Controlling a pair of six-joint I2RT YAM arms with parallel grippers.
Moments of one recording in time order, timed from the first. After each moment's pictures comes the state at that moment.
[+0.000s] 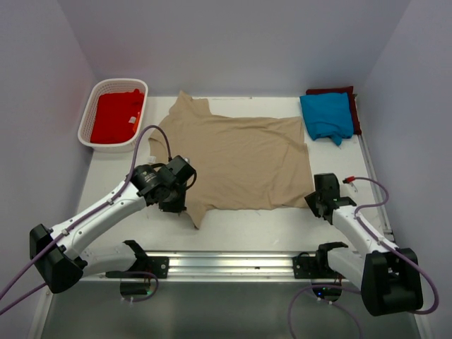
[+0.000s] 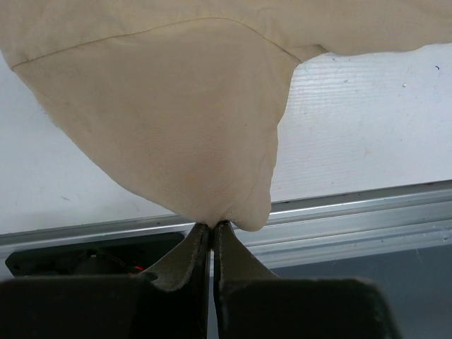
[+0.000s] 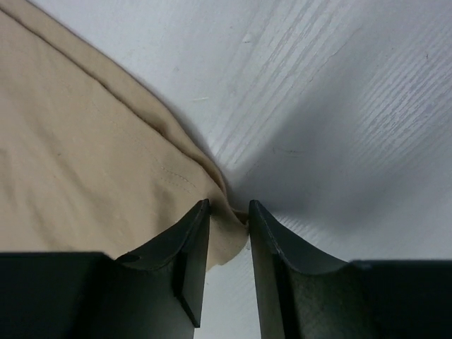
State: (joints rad) left arm -0.77 1.15 1.05 -1.17 -0.15 -0.70; right arm 0.12 1.02 0.40 -0.41 0.33 1.15
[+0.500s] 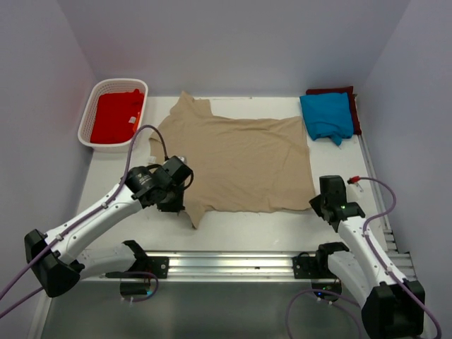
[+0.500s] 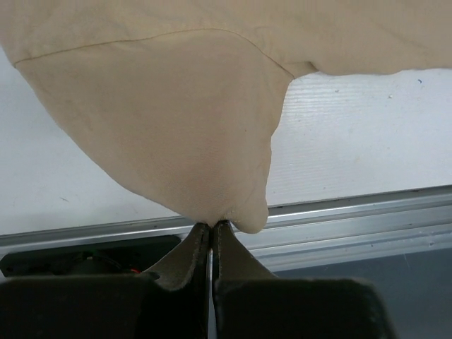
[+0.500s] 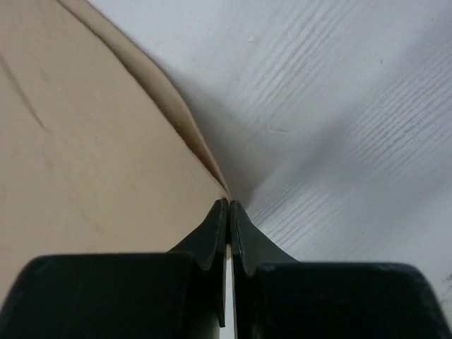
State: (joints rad) left arm -0.77 1.12 1.05 -1.17 -0.16 -0.72; right arm 0.12 0.83 0.42 -0.58 0.32 1.08
